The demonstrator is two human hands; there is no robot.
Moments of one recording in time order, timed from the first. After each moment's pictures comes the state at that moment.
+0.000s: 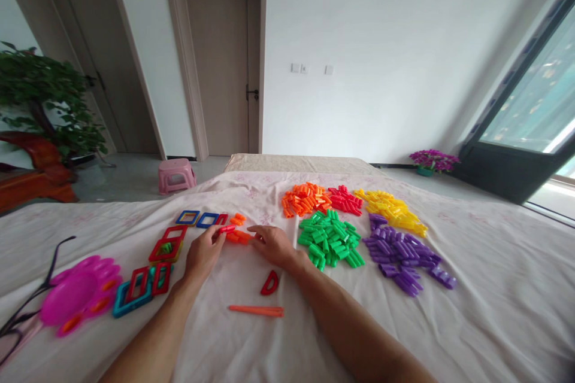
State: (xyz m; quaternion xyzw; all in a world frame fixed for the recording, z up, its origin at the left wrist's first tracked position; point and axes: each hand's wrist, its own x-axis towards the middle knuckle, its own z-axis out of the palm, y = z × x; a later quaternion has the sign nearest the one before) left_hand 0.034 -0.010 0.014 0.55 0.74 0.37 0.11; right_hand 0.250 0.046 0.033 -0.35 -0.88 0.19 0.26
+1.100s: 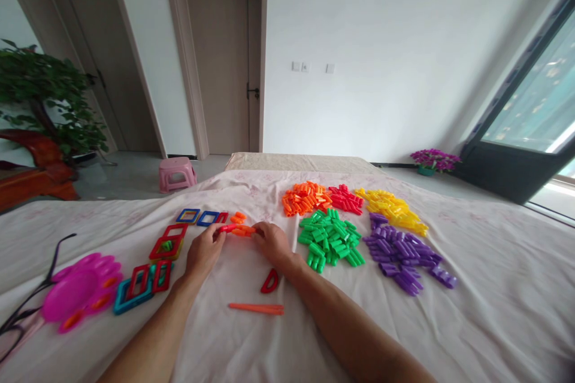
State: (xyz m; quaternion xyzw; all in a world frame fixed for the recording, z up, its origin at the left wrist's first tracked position) left_hand 0.032 -0.008 0.009 0.56 0.73 0.39 0.10; right_hand 0.238 0.043 0.026 -0.44 -0.83 0.20 0.30
